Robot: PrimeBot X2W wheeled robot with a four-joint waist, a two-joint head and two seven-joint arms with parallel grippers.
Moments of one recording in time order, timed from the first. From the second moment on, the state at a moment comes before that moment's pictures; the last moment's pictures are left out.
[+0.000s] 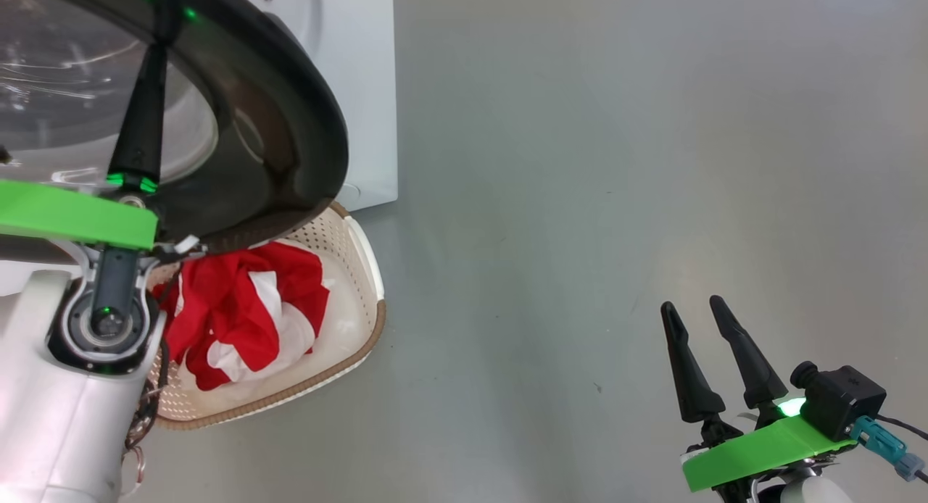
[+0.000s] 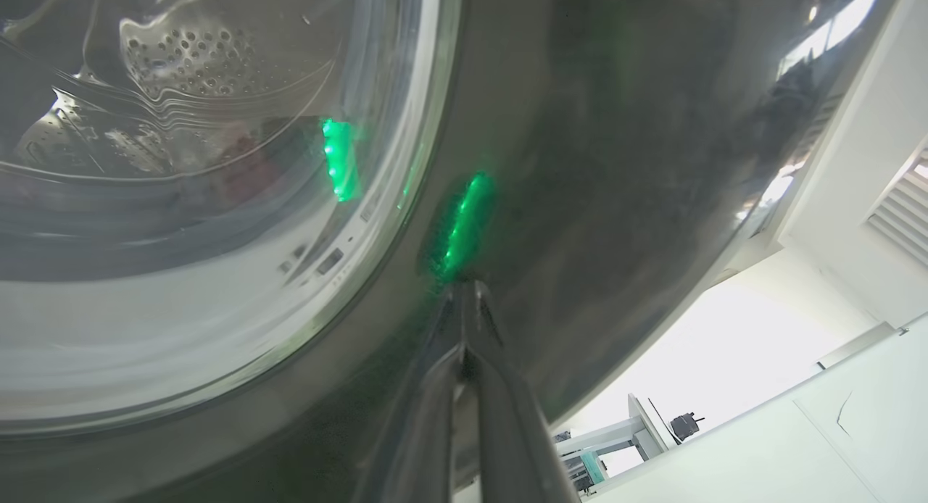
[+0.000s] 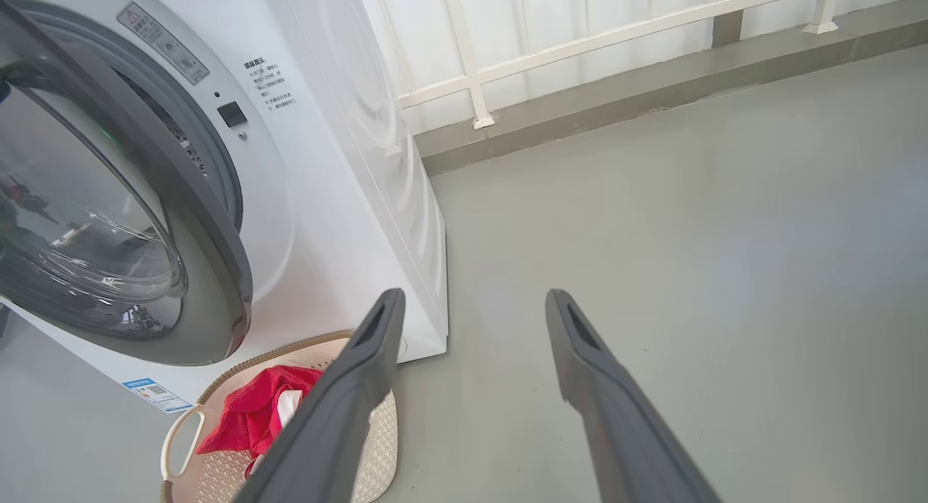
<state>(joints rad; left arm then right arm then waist) -0.74 0.34 -0.28 0.33 -1.50 -0.12 -0.15 -0.05 -0.05 0.10 0.16 0.48 0.12 -0.26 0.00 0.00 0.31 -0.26</state>
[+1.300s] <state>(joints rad) -0.16 0.28 -0.29 0.32 -1.30 -0.12 -0.25 0.09 -0.04 0.01 0.17 0.40 0.12 -0.26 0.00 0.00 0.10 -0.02</state>
